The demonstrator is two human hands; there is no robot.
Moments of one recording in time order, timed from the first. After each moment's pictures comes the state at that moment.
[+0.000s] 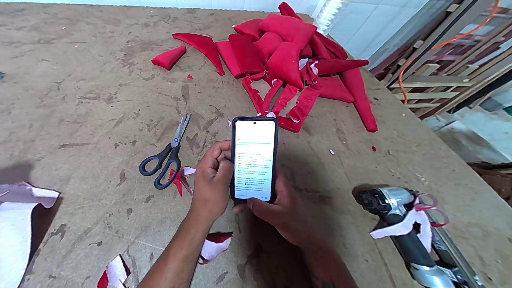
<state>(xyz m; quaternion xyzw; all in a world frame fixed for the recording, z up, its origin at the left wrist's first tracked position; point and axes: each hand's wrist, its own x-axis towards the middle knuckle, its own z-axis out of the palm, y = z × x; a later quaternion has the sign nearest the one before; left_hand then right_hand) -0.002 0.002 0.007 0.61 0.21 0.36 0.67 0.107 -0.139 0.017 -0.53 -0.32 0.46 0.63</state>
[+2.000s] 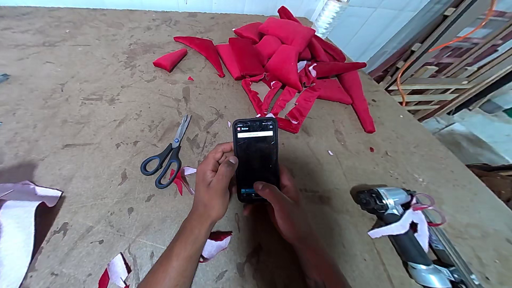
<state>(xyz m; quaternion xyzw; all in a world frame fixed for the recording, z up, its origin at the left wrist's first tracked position) -0.004 -0.001 0.006 0.59 0.19 0.37 0.69 0.102 -0.135 0.014 -0.54 -0.27 0.39 0.69</state>
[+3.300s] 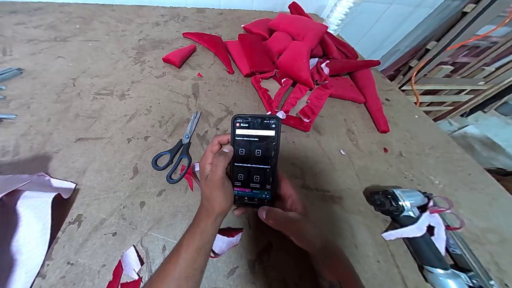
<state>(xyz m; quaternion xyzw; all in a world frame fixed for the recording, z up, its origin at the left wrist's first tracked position) -0.007 0.003 0.009 0.51 0.16 0.44 0.73 0.099 -0.141 0.011 -0.41 -0.40 0.51 0.64</state>
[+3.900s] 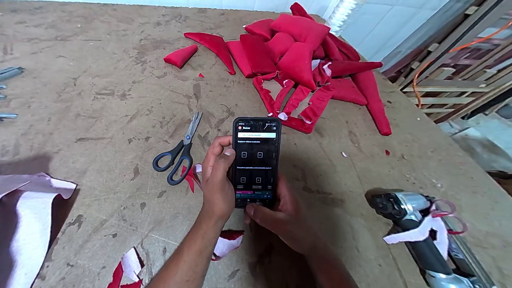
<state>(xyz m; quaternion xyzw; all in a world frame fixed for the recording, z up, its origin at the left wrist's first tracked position) -0.005 0.002 0.007 0.47 0.14 0.44 0.75 0.086 -0.132 0.014 -0.56 -0.37 0.44 0.60</state>
